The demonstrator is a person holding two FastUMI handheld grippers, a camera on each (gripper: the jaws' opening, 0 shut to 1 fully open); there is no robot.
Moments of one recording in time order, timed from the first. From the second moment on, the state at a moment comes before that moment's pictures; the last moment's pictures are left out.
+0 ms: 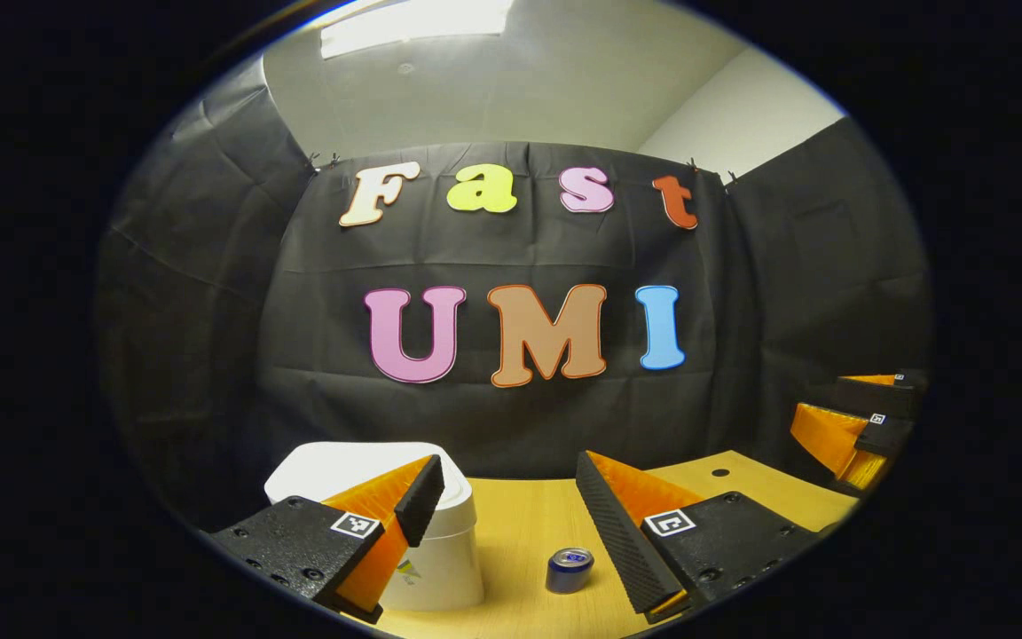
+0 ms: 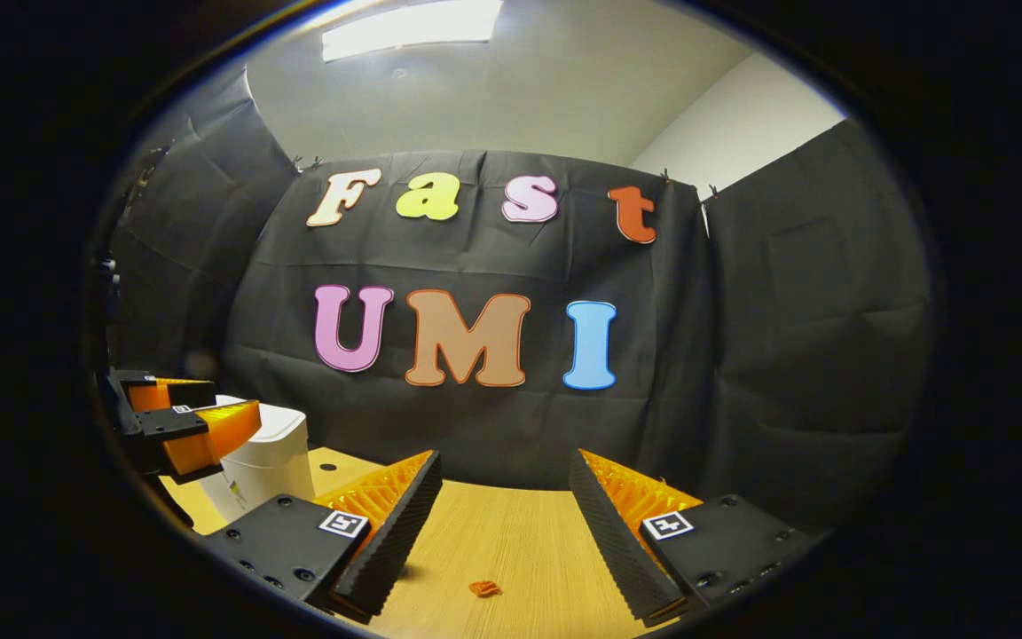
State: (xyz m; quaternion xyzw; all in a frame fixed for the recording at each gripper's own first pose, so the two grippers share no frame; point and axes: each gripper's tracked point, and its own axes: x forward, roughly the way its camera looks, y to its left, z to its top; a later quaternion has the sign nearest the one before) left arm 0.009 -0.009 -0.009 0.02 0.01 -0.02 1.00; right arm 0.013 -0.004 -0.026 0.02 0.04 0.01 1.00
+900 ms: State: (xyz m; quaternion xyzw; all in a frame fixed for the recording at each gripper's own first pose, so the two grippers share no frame) left arm 0.023 -0.015 -0.002 0.04 -0.01 -0.03 1.00; right arm 0.018 -0.005 -0.029 0.02 0.04 0.00 1.00
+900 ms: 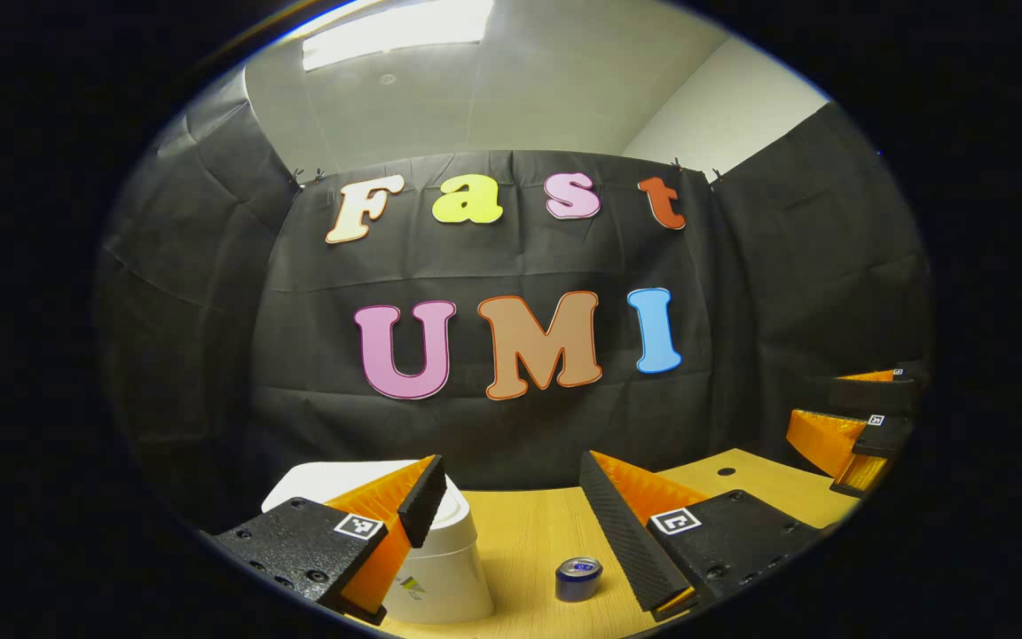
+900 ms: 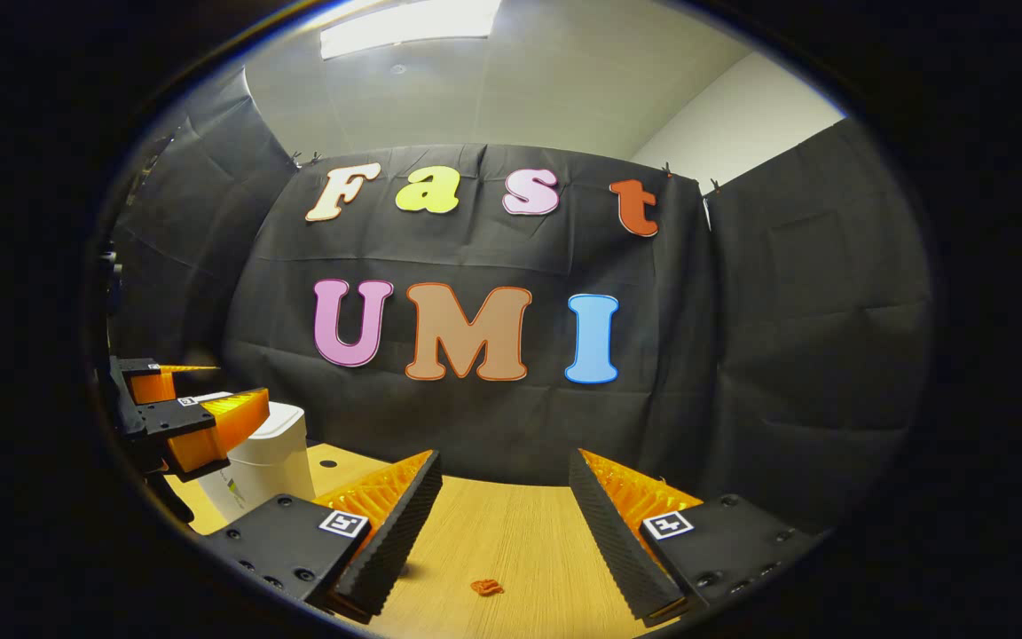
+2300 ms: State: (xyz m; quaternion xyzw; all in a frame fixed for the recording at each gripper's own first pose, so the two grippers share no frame) left arm 0.066 0.127 -0.073 -0.02 0.09 0.13 0.99; right arm 0.026 0.012 -0.041 0.01 0.05 0.03 1.00
